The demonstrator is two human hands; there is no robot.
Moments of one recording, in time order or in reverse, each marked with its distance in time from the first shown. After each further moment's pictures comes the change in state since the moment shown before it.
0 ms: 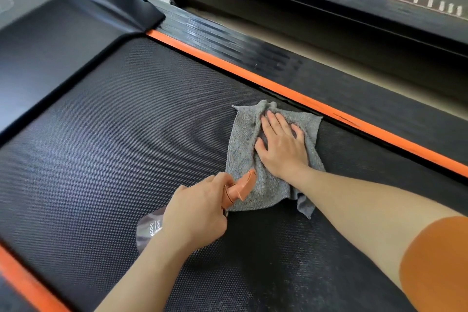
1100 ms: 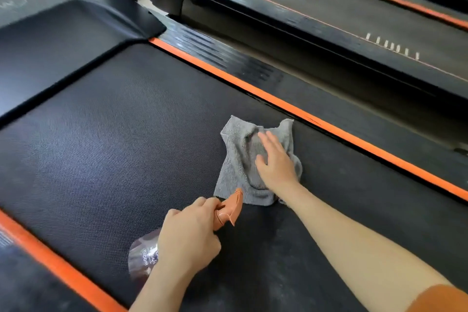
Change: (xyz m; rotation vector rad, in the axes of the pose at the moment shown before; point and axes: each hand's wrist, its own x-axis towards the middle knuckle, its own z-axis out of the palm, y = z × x) left_hand -0.089 0.012 0.031 -0.012 0.037 -0.091; right_hand -0.090 -0.015 -0.042 0.424 -0.036 0.136
